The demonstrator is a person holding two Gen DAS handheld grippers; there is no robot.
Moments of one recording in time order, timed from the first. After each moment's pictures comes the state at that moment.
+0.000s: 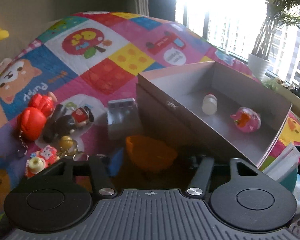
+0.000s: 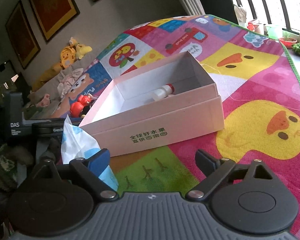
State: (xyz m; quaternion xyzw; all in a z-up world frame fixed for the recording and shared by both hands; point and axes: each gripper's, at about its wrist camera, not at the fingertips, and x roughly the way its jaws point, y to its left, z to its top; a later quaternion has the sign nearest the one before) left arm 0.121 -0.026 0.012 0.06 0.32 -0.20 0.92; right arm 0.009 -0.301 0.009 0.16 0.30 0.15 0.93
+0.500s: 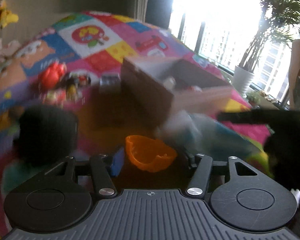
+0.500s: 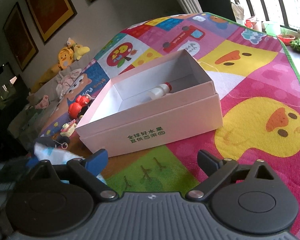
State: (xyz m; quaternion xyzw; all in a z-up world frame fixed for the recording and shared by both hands) left arm -0.028 0.005 0.021 -0.01 0.33 -0.22 0.92; right arm 0.011 -0.299 0.008 0.16 0.31 0.14 0.93
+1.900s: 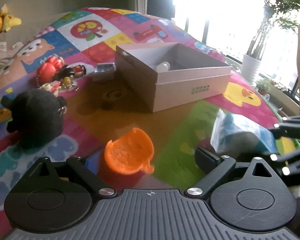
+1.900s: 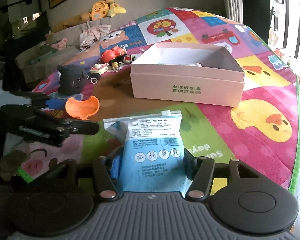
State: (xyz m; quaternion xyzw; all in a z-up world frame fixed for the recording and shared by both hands) left arm -0.034 -0.038 0.007 0.03 0.34 -0.18 0.92; right arm -0.078 -0.255 0.023 -0.02 0.34 0.19 0.92
